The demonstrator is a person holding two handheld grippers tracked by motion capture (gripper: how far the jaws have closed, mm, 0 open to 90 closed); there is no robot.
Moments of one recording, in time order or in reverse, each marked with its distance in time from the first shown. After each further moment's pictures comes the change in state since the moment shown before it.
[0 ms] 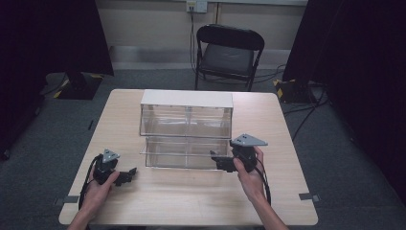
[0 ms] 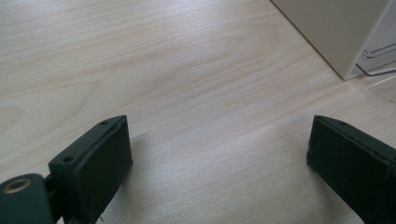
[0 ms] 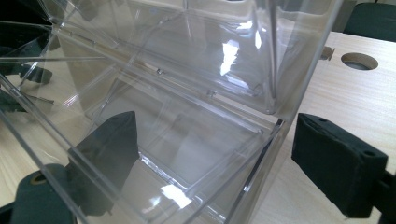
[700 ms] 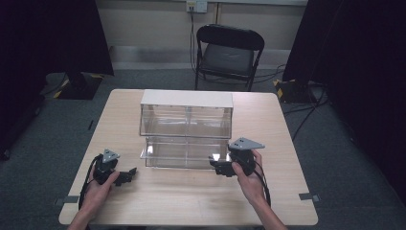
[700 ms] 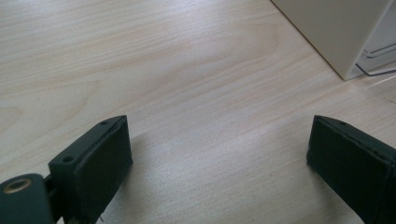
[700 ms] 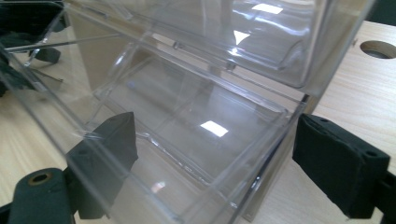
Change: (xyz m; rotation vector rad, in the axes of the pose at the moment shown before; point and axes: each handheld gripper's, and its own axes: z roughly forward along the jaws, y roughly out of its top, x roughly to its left) left arm 0.000 0.000 0.000 0.000 0.000 -0.001; right arm 0.004 -0.008 0.001 0.047 0.031 -0.032
